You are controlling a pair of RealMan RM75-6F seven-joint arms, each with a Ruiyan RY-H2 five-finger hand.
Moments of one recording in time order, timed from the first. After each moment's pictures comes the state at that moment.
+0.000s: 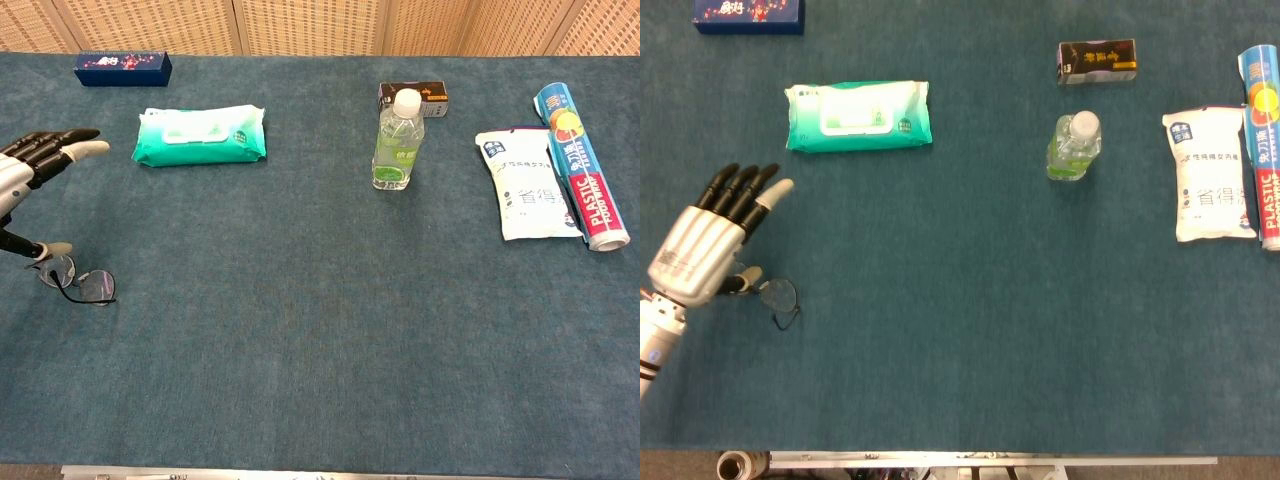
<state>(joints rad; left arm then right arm) -0.34 -1.39 0.09 -1.22 1.72 1.37 -0.18 0.03 -1.09 0.09 -1.63 -1.58 1.63 0.04</state>
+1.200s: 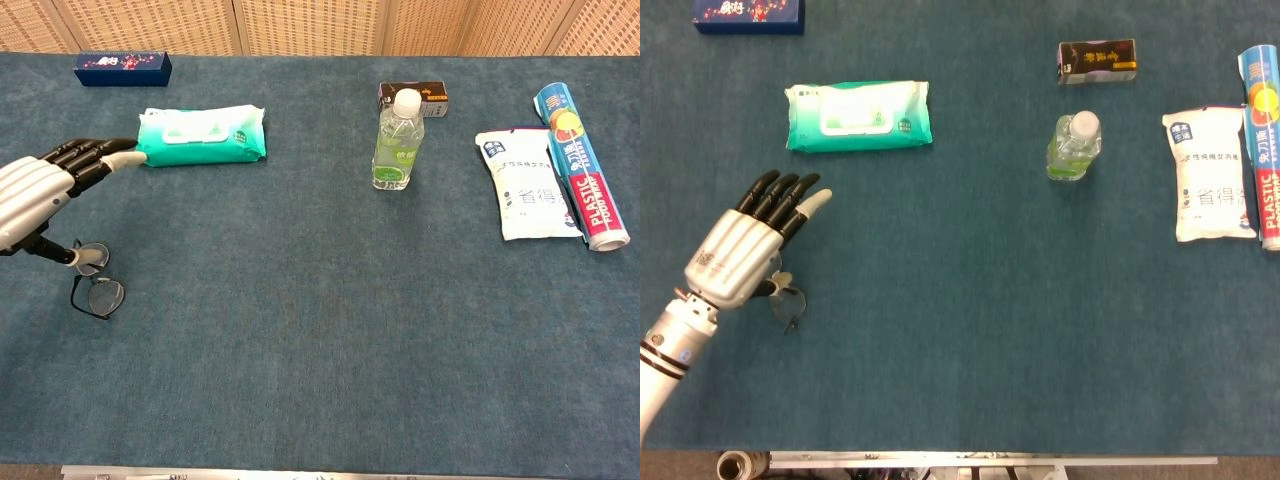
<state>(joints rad) -0.38 -1.39 0.09 -1.31 1.72 1.32 -0.09 0.03 -1.08 0.09 -1.64 -1.59 1.64 0.05</state>
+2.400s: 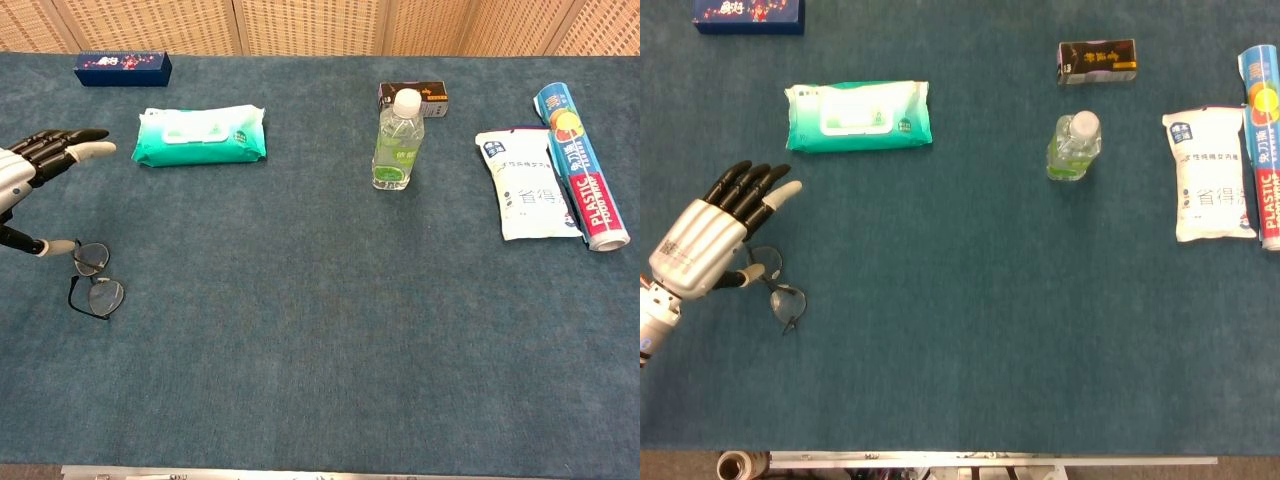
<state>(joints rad) -0.38 -1.44 0.13 -1.00 1.79 1.44 -0.40 0.03 -1.09 0.09 -1.64 -1.59 1.63 0.03</state>
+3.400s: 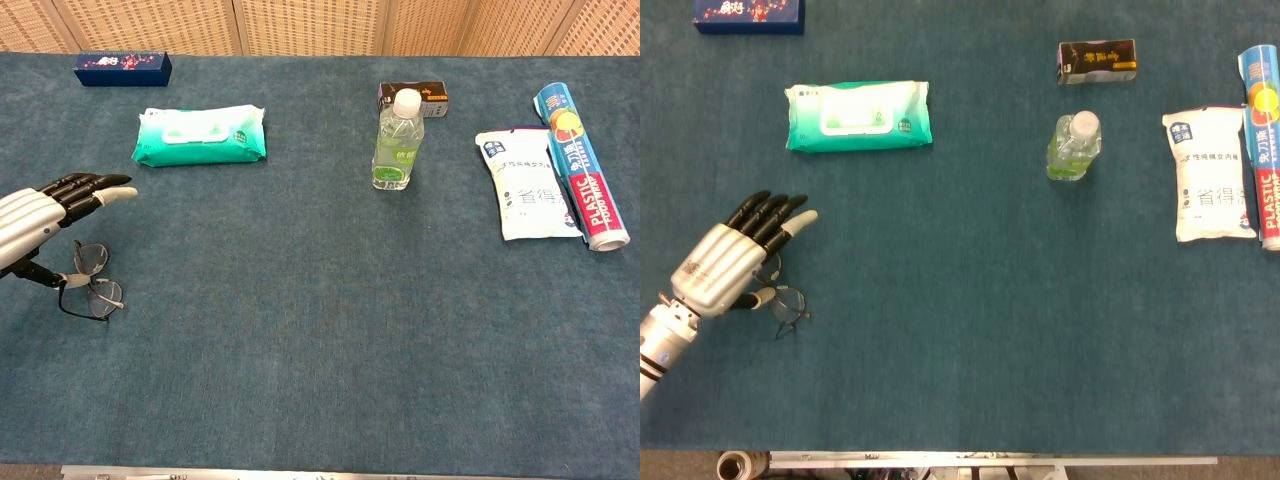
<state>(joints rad) -0.37 -1.52 0.19 -0.91 1.80 1.40 -0.40 0.03 -1.09 0.10 -1.64 -1.59 1.64 0.04</state>
